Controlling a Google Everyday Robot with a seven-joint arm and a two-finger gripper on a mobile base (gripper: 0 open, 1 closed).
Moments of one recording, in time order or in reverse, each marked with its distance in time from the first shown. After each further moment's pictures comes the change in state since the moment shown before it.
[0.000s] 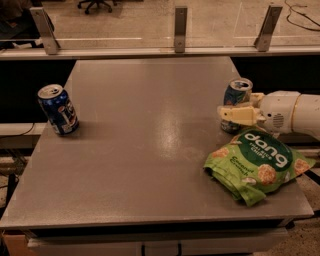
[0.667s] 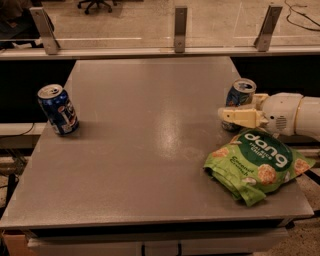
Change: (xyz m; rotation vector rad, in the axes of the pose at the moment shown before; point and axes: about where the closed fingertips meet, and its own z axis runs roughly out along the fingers) arm 0.003 0.001 -0.005 -0.006 -0.008 0.000
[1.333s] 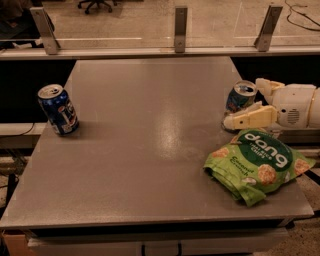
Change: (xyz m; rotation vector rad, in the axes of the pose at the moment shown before) arm -0.024 0.006 -0.019 -0.022 -0.014 -0.039
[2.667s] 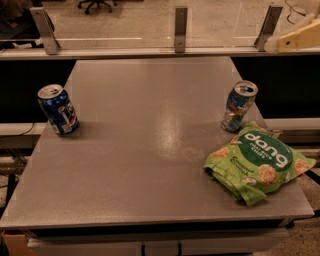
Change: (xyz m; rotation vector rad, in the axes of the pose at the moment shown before) arm -0.162 -0.060 -0.064 -0.001 -0.131 -0.246
